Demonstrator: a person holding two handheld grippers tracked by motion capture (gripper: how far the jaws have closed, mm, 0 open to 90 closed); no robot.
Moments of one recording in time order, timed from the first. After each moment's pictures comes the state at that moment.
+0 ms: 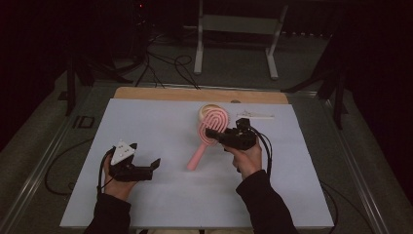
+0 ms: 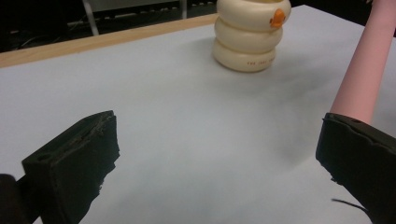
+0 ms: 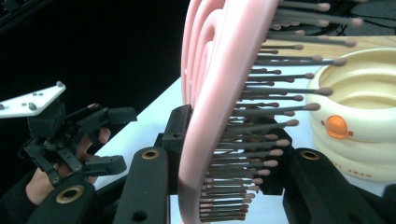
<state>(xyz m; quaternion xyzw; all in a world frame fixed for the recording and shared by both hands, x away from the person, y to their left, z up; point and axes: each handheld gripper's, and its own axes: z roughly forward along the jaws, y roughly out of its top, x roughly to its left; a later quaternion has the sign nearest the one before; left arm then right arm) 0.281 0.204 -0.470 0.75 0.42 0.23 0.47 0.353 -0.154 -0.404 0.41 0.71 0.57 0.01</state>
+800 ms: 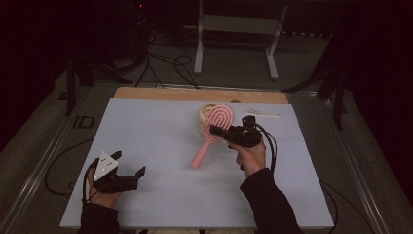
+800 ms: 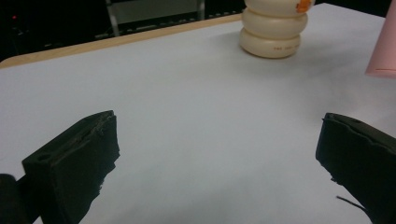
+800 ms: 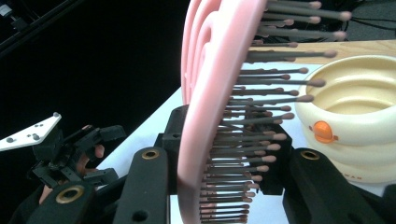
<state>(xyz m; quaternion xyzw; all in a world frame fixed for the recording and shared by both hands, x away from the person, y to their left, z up) 0.255 0.244 -0.490 0.73 0.42 0.27 0.47 0.358 -0.167 -0.401 0.42 0.70 0.58 0.00</state>
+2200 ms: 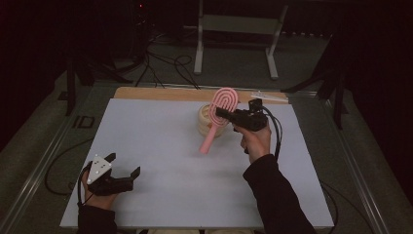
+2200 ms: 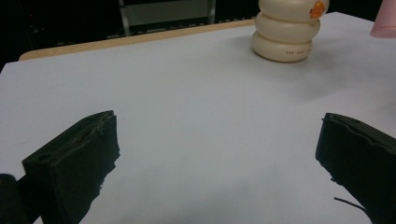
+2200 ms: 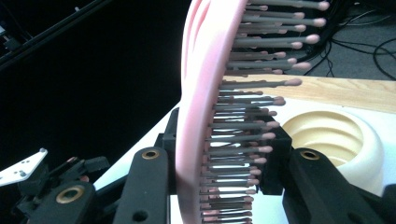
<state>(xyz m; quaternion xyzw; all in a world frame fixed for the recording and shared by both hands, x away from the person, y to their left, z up) 0.250 0.251 -0.493 0.71 0.44 0.28 0.47 0.389 -0.180 -0.372 0.42 0.68 0.60 0.03</state>
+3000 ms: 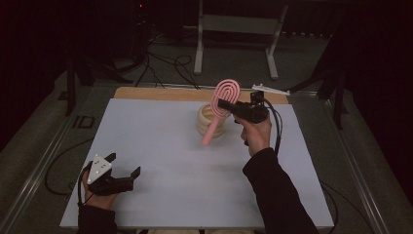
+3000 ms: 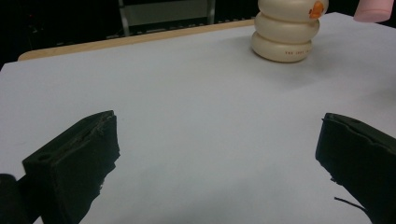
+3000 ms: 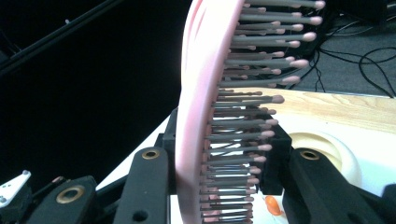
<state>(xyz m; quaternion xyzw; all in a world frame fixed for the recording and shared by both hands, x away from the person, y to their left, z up) 0.251 0.251 -0.493 0.71 0.44 0.28 0.47 0.408 -0.183 -0.364 0.43 0.67 0.60 0.04</state>
